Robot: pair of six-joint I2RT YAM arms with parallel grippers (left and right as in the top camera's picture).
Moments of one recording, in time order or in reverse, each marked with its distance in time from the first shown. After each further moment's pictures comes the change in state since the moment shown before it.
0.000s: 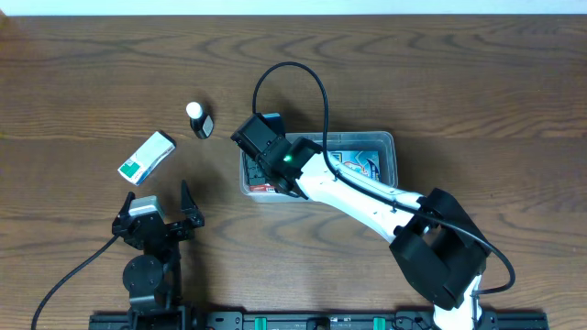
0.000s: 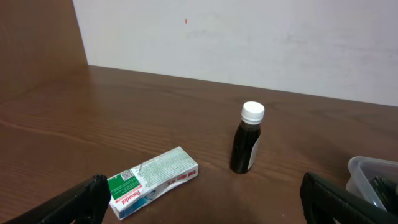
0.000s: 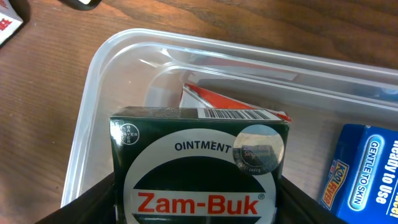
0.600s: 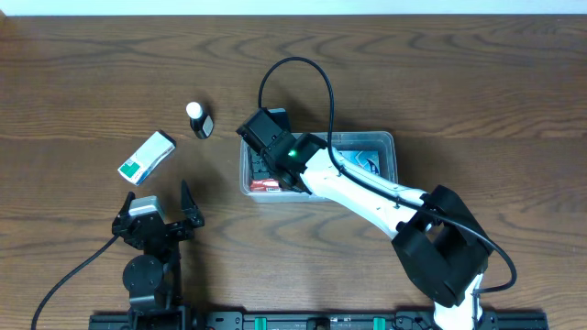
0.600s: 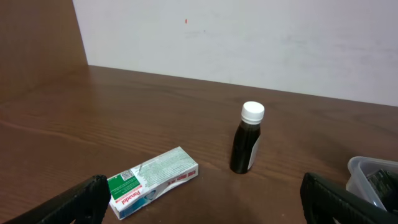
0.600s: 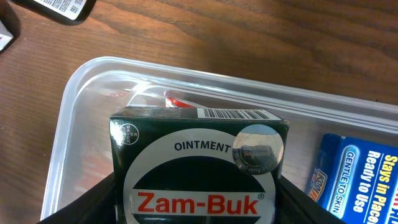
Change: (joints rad) left arm 0.000 0.000 0.000 0.000 0.000 0.000; right arm -0.028 0.000 0.000 0.004 0.002 -0.006
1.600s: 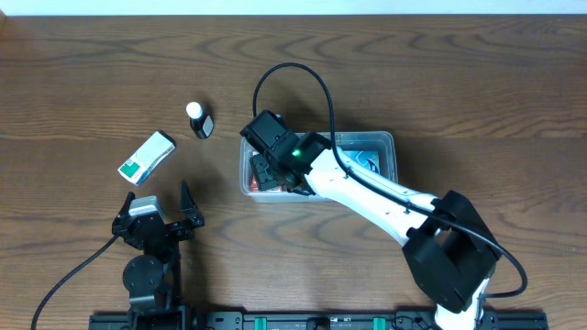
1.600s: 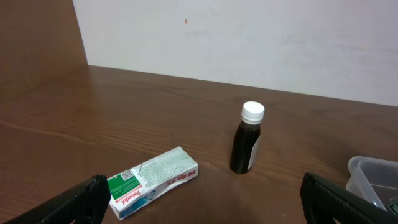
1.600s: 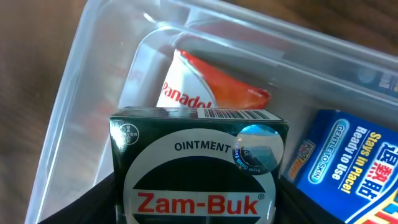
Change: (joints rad) left arm 0.000 0.000 0.000 0.000 0.000 0.000; right arm 0.000 -0.037 0.000 -0.103 -0.061 -0.147
